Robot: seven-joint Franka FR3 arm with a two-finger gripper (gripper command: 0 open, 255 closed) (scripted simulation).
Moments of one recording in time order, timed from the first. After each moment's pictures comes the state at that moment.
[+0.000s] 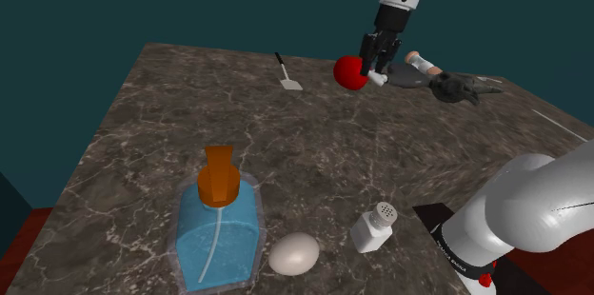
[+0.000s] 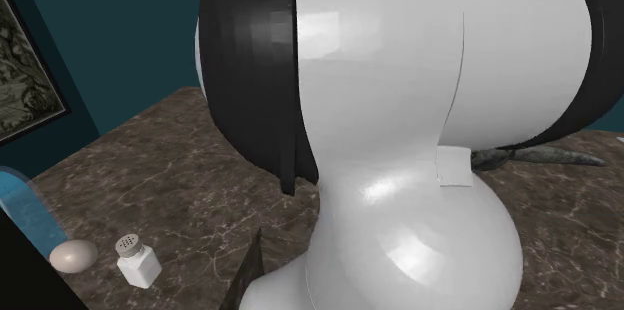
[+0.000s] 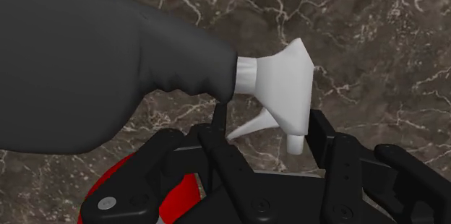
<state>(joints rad) 0.07 -0.34 -0.10 -2.14 0.07 1.68 -0.02</state>
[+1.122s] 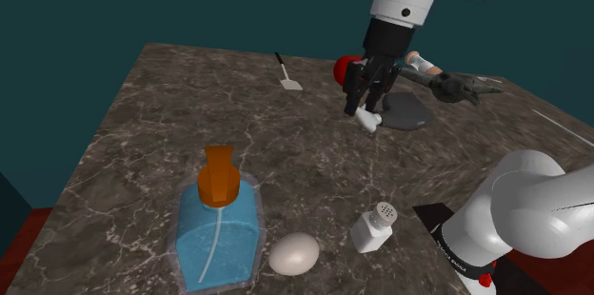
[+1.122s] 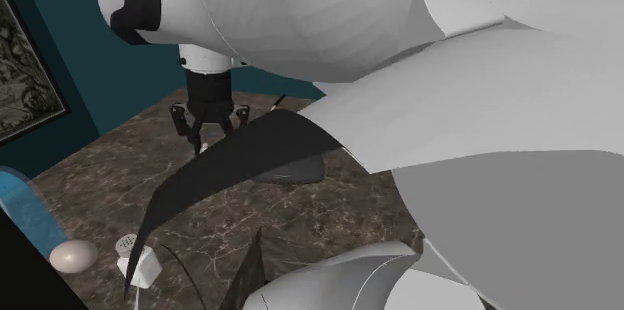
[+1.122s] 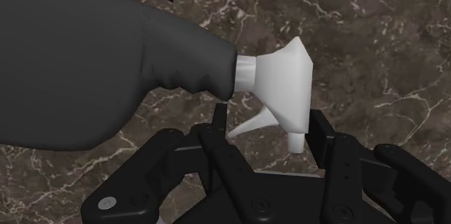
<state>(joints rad) 0.22 -0.61 0.19 -2.35 0.25 1.68 0.36</state>
